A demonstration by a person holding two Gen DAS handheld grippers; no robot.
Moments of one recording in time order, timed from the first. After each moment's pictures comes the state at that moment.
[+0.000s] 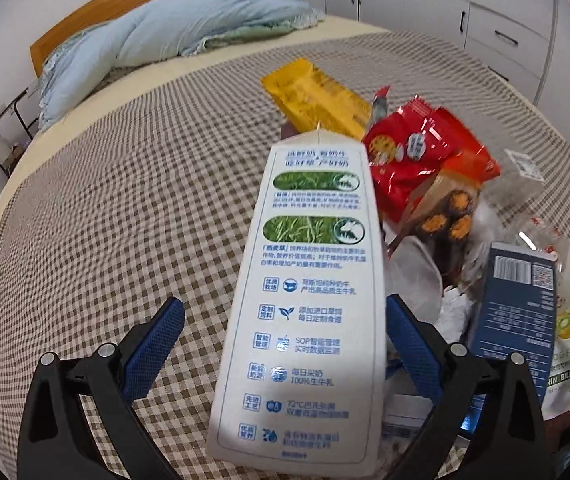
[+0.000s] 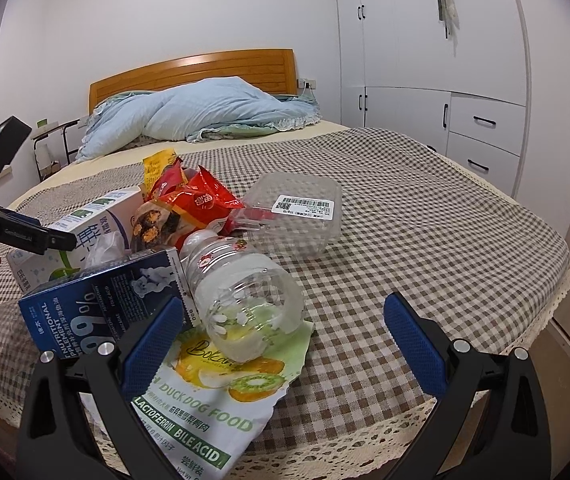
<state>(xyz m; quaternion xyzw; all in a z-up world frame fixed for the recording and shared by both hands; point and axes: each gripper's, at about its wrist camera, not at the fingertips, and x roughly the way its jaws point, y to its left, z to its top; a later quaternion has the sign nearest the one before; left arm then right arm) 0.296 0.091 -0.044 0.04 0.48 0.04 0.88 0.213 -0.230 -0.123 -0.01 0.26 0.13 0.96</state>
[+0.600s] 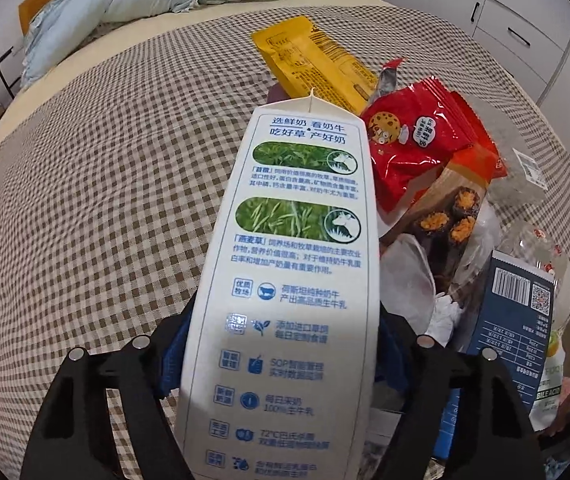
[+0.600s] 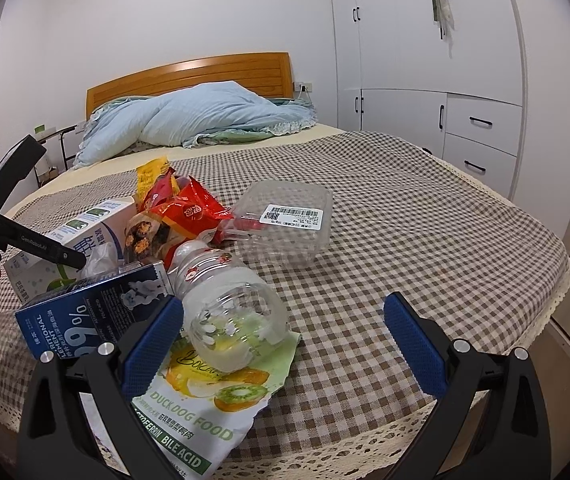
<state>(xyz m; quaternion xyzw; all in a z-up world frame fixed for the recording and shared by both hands) 0.323 0.094 -0.064 -0.01 0.53 0.02 0.84 0.218 -0.239 -0.116 -0.01 0.25 0.12 0.96</state>
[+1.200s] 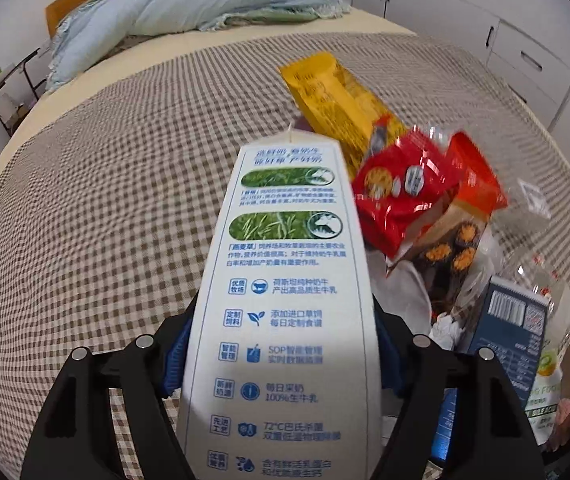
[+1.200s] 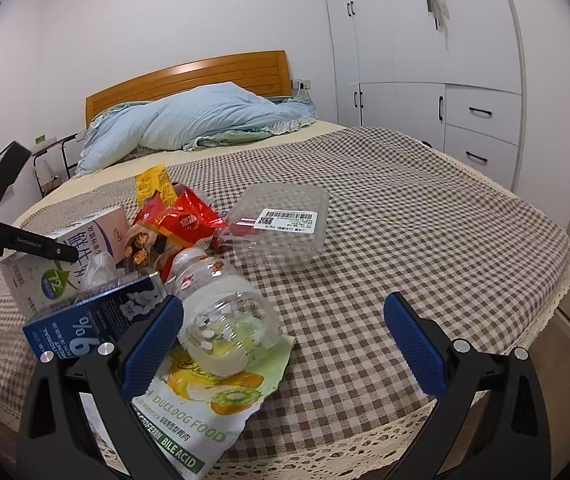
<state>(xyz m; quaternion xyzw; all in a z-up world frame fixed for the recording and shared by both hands) 0.307 0.096 -0.035 -0.02 0.49 0.06 0.87 0.226 -0.253 -0.109 0.02 0.26 0.13 0.96</state>
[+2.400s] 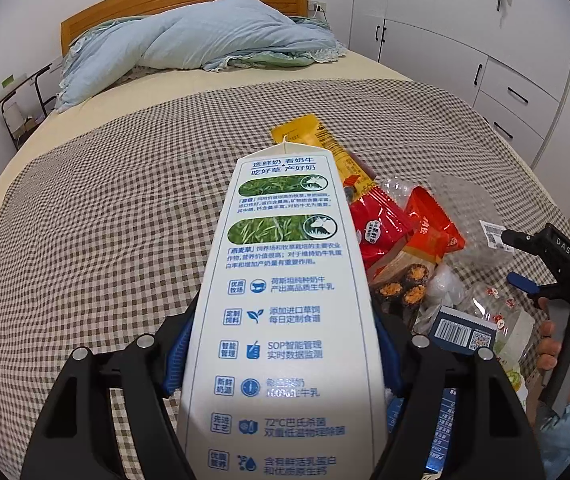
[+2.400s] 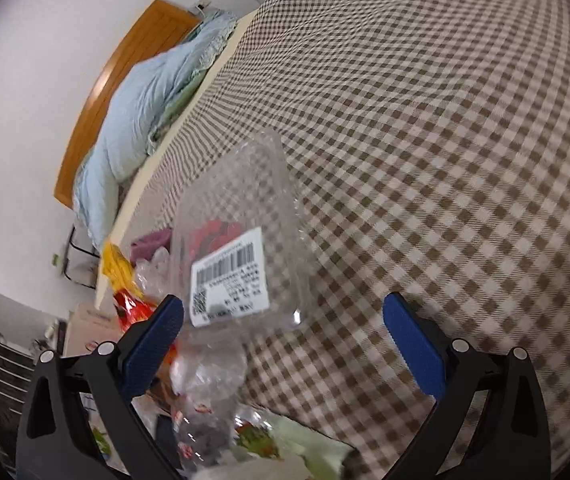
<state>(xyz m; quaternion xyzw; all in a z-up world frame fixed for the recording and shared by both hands) 0.282 0.094 0.000 -0.03 0.43 0.06 0.90 0.397 -0.296 -0.149 0.35 0.47 0.14 0.80</state>
